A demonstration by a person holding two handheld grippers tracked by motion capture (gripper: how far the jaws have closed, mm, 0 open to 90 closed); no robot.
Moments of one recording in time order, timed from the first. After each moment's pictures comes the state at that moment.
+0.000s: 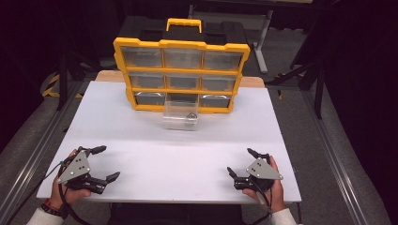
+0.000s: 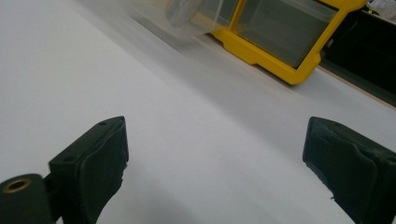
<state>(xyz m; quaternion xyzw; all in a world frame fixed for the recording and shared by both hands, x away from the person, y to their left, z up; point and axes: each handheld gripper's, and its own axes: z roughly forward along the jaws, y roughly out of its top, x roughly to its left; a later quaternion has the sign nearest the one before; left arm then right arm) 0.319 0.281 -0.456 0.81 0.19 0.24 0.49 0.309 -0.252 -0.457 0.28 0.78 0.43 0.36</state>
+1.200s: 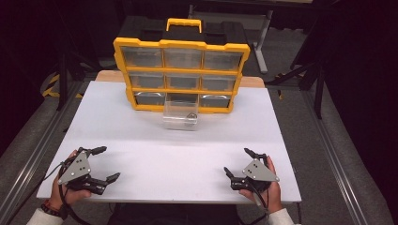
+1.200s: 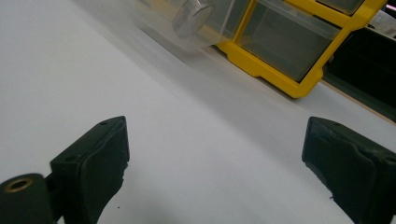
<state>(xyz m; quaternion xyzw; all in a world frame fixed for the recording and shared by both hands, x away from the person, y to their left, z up) 0.318 0.281 -0.457 0.82 0.19 0.24 0.49 0.305 -0.241 -0.454 0.27 0.78 0.43 0.37</state>
